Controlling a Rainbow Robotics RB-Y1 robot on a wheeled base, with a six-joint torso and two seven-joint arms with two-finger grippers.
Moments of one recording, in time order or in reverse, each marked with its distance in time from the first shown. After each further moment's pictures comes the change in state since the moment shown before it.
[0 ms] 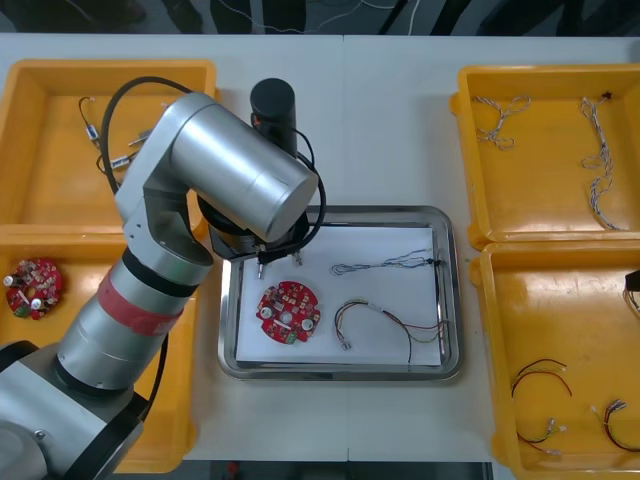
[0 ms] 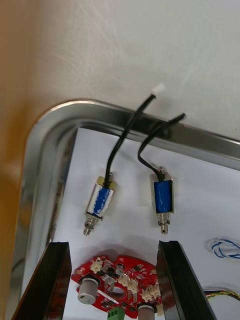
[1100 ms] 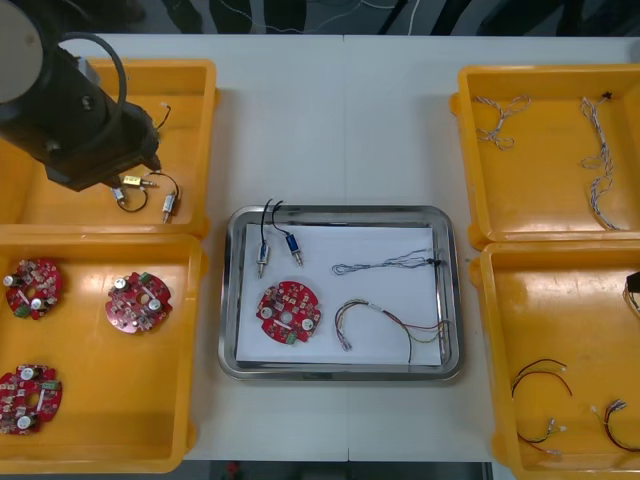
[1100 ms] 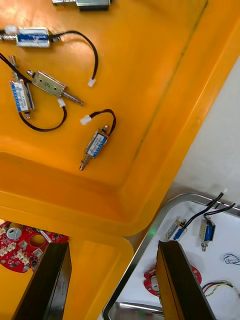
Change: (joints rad) right arm 0.000 0.000 -0.002 -0.006 0.000 0.012 -0.004; left arm -0.061 0.483 0.343 -0.048 0.587 0.003 -0.007
